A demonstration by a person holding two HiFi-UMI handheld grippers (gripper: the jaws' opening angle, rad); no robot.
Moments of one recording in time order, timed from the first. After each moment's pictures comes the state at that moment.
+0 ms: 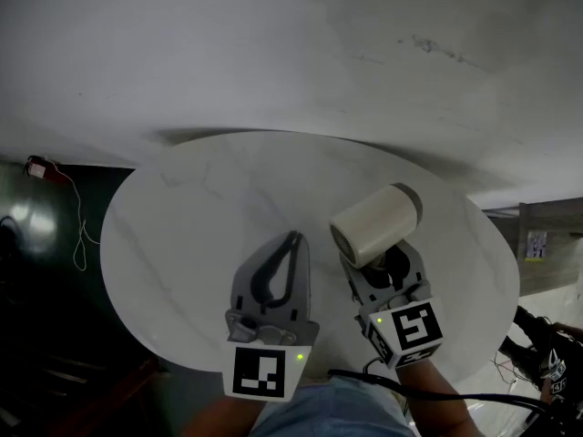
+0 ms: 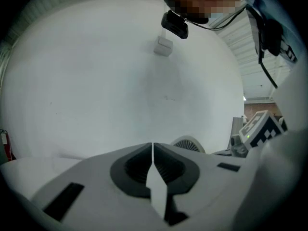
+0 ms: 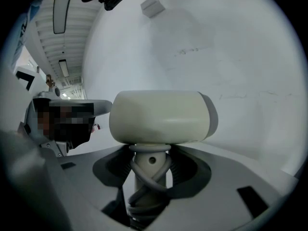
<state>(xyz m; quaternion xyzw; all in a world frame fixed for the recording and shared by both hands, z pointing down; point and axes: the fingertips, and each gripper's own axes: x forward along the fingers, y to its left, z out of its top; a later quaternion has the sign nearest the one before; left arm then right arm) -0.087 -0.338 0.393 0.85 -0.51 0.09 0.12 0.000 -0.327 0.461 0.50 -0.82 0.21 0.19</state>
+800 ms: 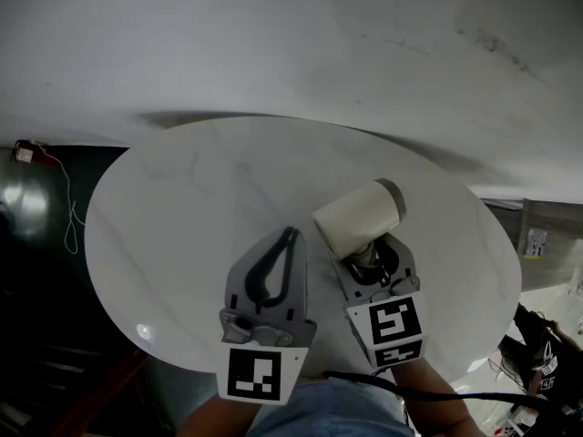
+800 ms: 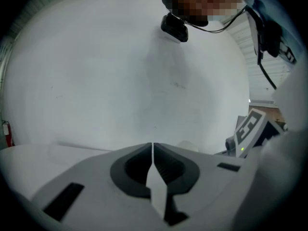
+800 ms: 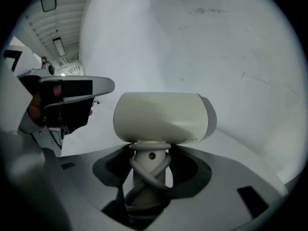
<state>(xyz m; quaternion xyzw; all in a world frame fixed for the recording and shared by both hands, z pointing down) -0.098 -0.363 0.440 0.83 -0.51 0.11 0.17 -0.021 -0.339 0.528 0.47 -0.79 0.24 0.31</state>
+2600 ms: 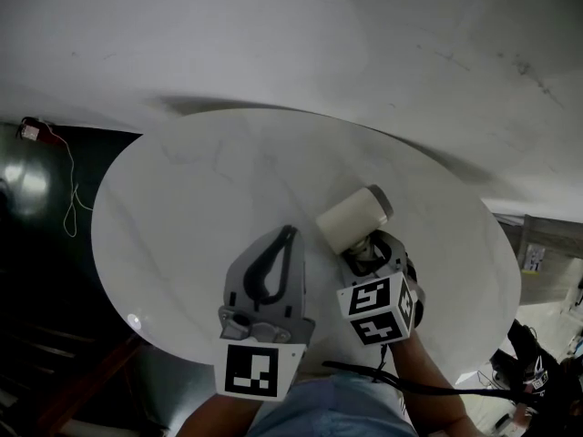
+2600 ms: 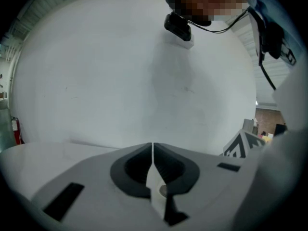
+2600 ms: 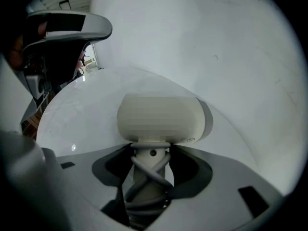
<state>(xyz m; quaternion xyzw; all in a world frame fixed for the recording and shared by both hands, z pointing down) -0.142 -0.354 0.440 0.81 -0.55 0.09 0.18 -0.039 -0.318 0.584 0.39 -0.76 0.21 0.48</state>
